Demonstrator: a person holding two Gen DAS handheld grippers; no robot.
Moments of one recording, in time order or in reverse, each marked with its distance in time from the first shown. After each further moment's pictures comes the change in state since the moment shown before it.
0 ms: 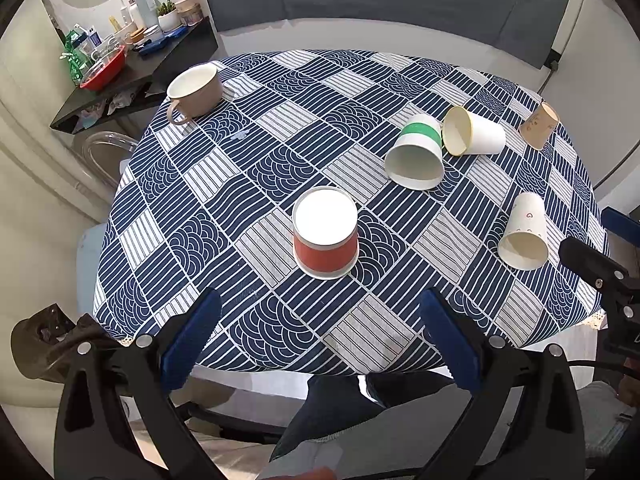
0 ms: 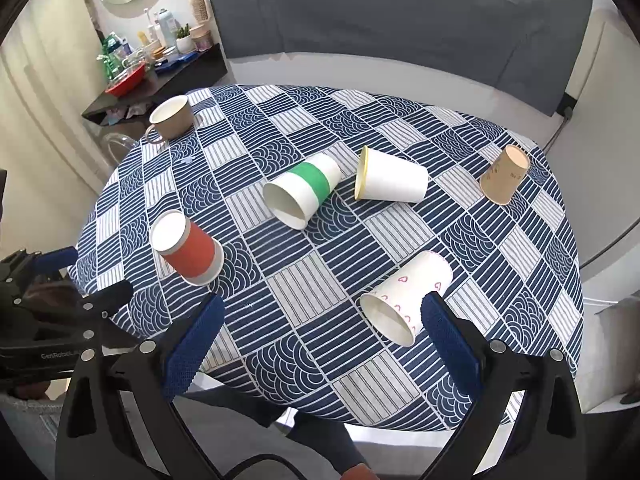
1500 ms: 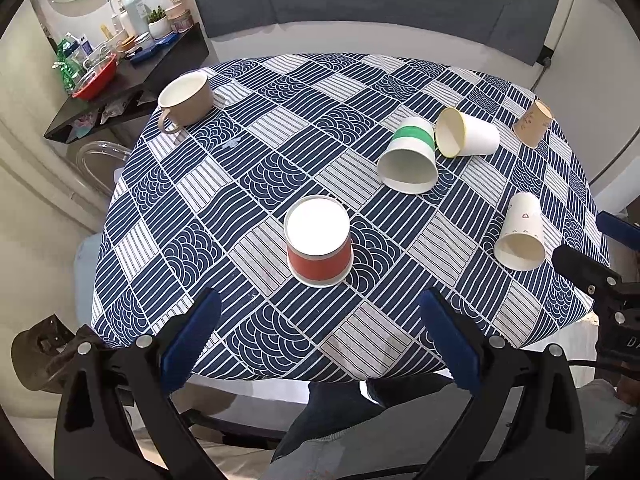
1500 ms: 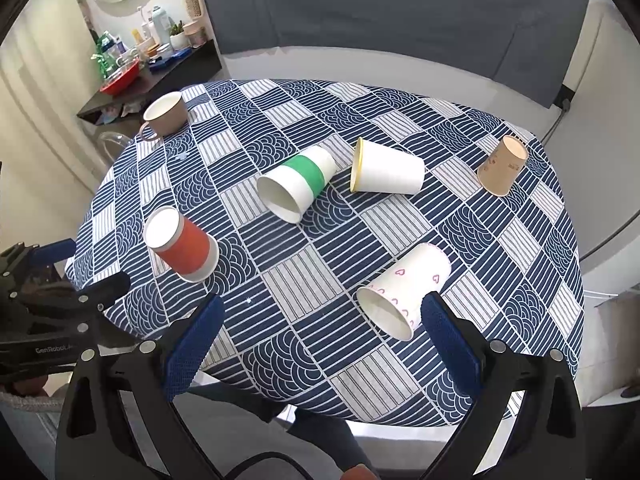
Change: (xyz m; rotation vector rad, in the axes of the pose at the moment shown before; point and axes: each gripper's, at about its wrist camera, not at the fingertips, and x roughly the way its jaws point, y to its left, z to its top) left arm 0.001 -0.004 0.004 0.033 -0.011 -0.014; right arm 0.005 -0.002 -0.001 0.010 0.023 -0.004
